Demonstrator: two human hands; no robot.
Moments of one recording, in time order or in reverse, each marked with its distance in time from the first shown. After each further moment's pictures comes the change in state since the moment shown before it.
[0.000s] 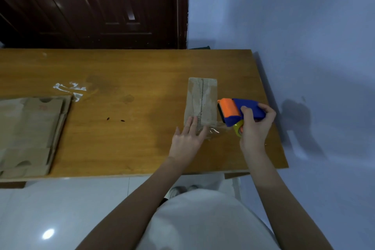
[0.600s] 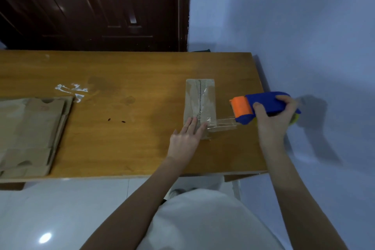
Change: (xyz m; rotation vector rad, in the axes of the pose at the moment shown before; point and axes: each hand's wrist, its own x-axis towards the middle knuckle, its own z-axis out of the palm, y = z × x) left_hand -0.002 -0.008 -0.001 -0.086 0.102 -0.024; right_hand 0.020 -0.022 -0.023 -0.258 -0.014 -0.329
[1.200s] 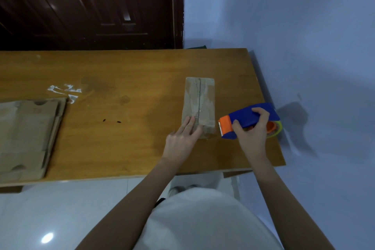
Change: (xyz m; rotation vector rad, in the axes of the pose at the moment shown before) left_hand -0.001 0.000 -0.001 -0.108 0.085 0.081; right_hand -0.022 0.048 -0.002 -0.204 -0.186 0.017
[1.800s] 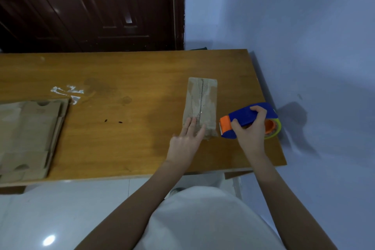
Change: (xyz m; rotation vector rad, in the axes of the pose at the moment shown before) left_hand -0.002 0.017 -0.008 0.137 -0.195 -0.119; right_hand 0.005 0.006 0.003 -0.089 -0.051 -0.009
